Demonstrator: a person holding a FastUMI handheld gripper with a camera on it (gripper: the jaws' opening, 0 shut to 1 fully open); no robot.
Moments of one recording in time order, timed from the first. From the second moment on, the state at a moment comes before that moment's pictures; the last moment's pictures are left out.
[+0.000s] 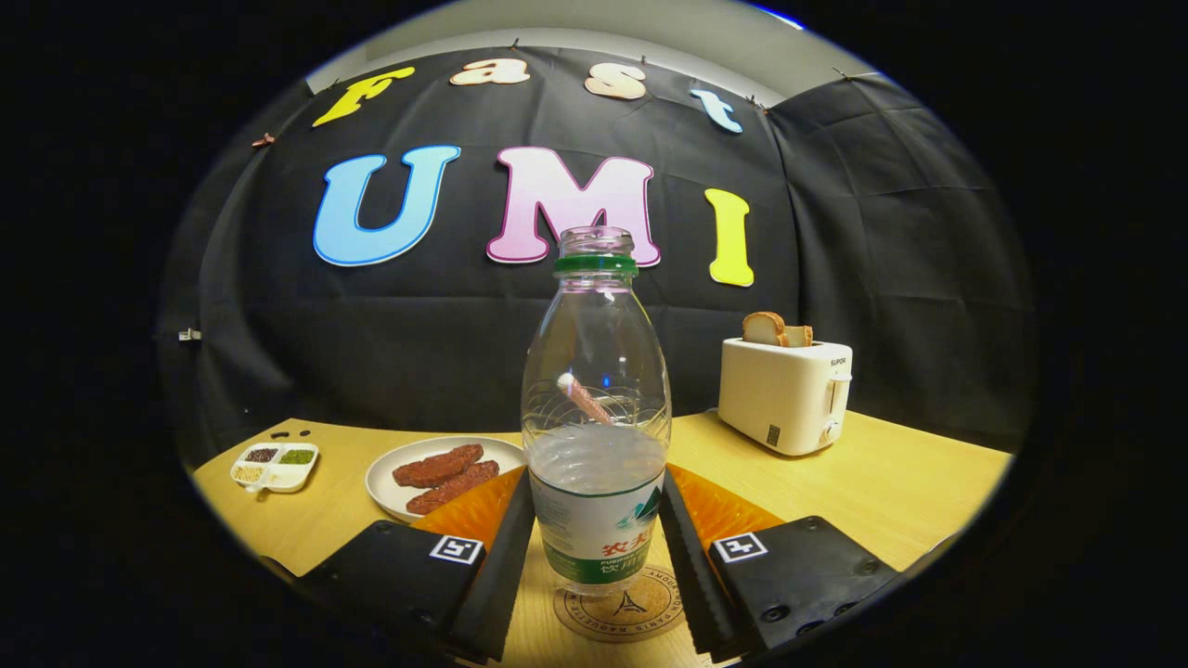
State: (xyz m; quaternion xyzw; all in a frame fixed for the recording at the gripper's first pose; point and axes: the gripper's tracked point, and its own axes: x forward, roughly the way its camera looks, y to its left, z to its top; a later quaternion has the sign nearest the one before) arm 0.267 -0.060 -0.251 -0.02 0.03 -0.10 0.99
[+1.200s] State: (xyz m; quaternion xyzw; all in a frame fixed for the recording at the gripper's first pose) arm 0.221 -0.060 -0.252 -0.02 0.03 -0.11 0.99
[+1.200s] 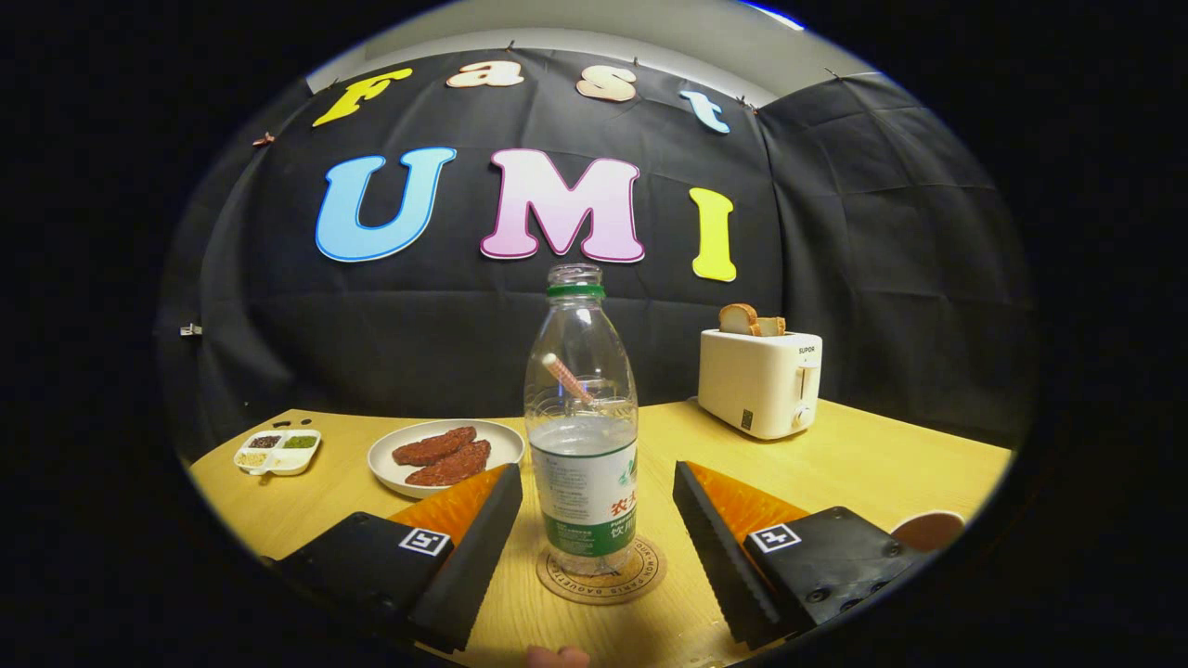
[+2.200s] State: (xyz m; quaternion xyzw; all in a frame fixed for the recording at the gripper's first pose) arm 0.084 0.019 0.045 0.01 -0.05 0.00 1.00
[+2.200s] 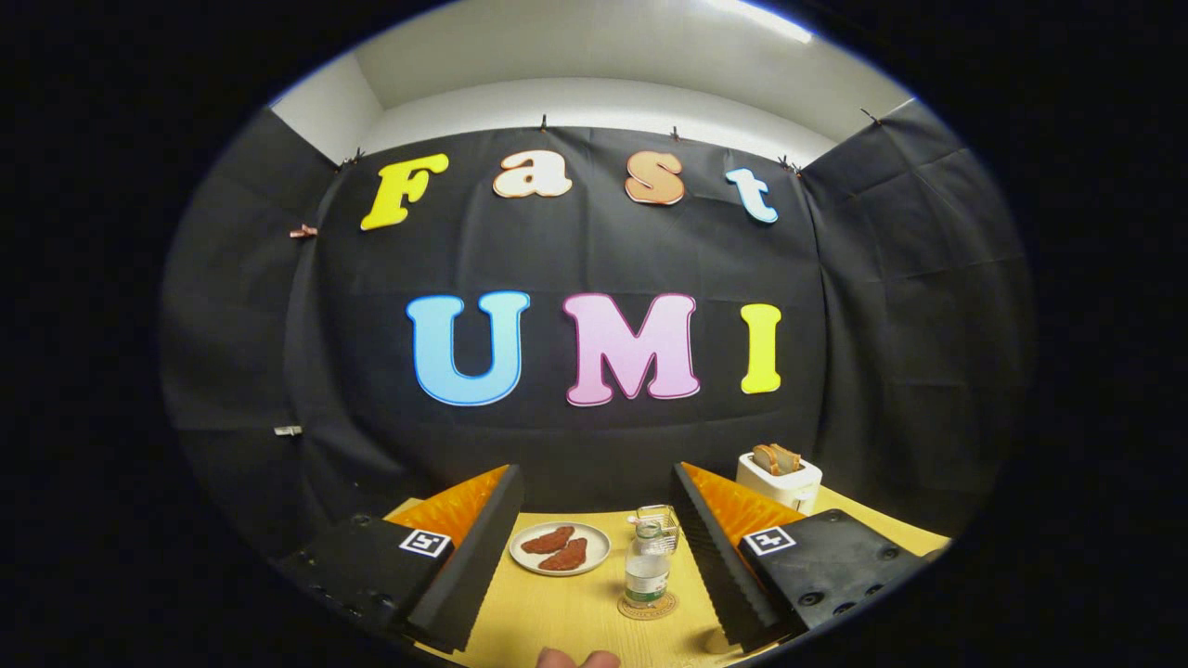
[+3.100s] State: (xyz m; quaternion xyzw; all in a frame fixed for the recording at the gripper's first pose) arm 0.031 0.015 0.056 0.01 -0.03 0.05 1.00
